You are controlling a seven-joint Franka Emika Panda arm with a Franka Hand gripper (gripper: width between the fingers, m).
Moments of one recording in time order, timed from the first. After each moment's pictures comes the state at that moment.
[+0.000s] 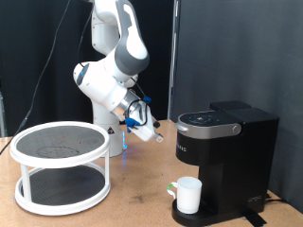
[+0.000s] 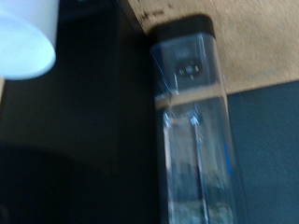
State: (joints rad) arm -0.23 -0.31 0.05 -2.73 1.16 2.09 1.74
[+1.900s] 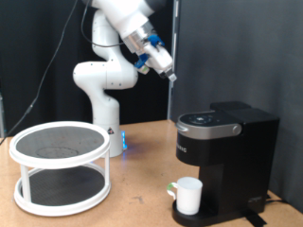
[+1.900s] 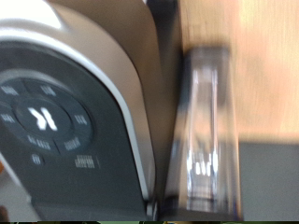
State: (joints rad) arm -0.27 -0.56 0.20 -2.46 0.63 1.99 2.09
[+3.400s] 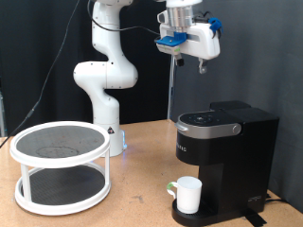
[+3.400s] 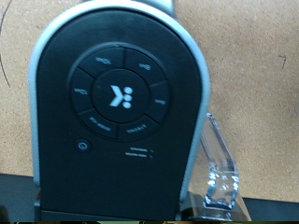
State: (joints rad) arm -0.28 -0.17 0.35 -1.93 0.28 1.73 2.25
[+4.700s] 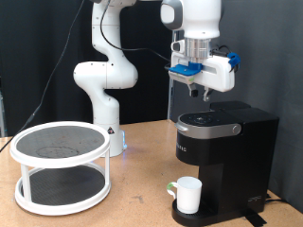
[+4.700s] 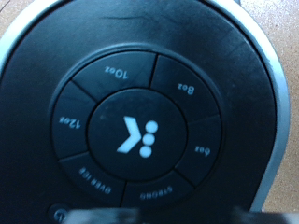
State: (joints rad) arm -0.28 -0.10 0.45 -2.06 0.15 1.94 2.27
